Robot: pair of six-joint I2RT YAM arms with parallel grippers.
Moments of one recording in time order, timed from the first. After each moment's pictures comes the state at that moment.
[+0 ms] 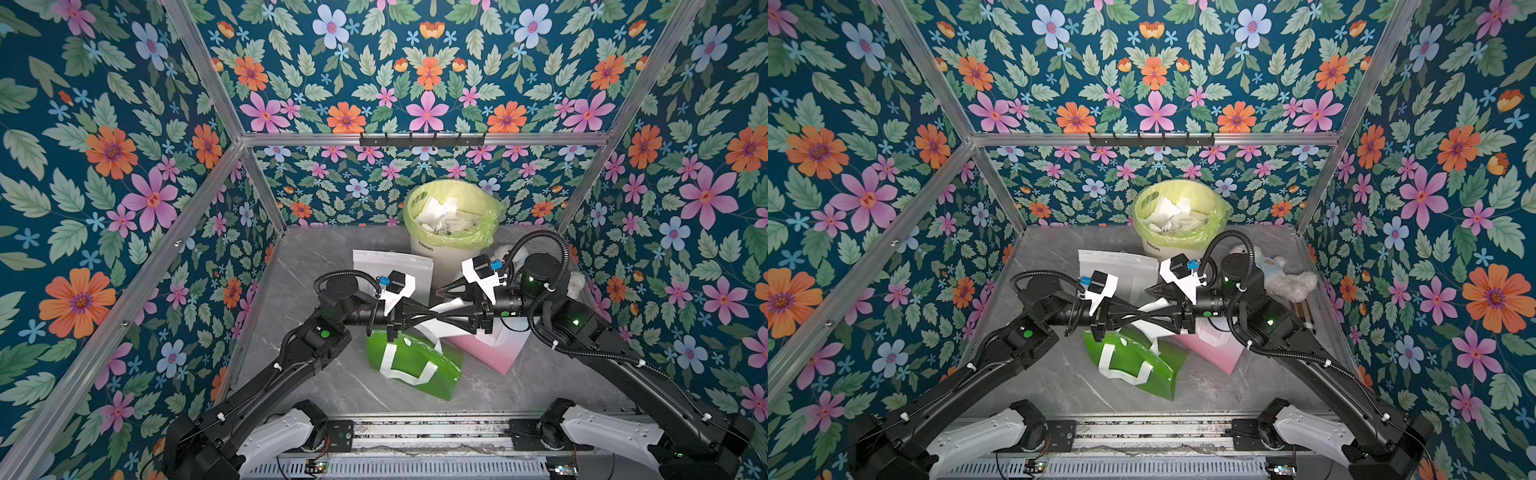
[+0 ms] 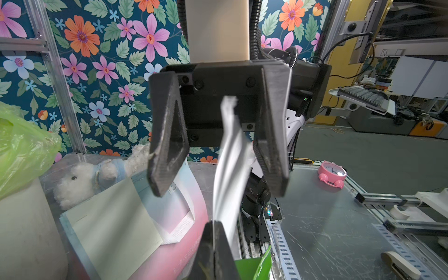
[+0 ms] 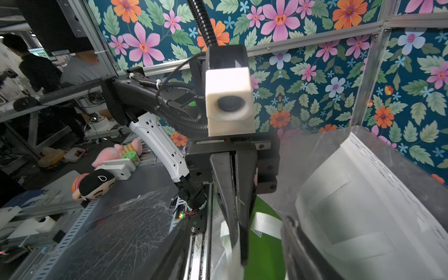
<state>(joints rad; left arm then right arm) -0.70 1.02 0.83 0.22 0.95 -0.10 0.68 1.05 1.12 -0.19 -0.85 0.05</state>
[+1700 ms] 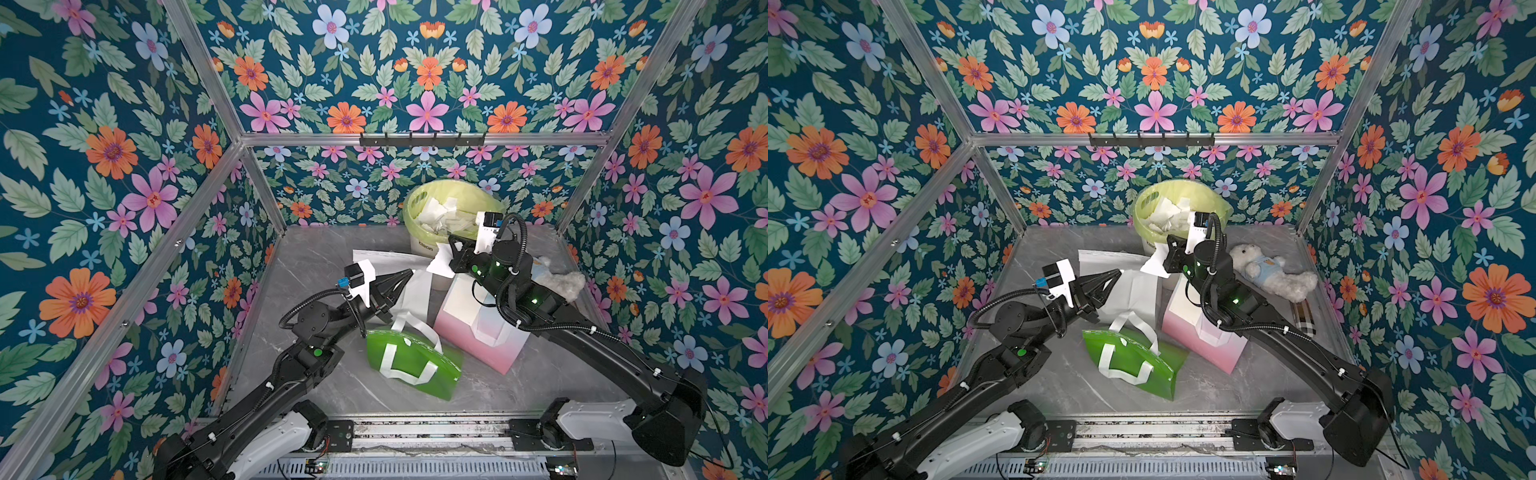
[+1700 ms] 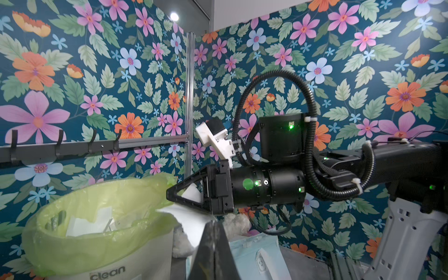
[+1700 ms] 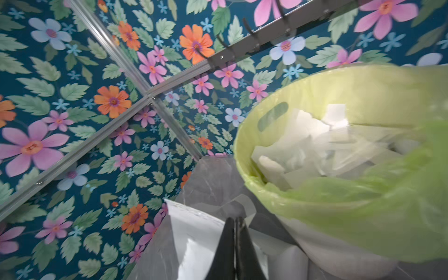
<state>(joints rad) -0.70 0.88 0.66 0.68 0.36 -0.21 0.68 1.25 1.15 0.00 0.23 0.50</state>
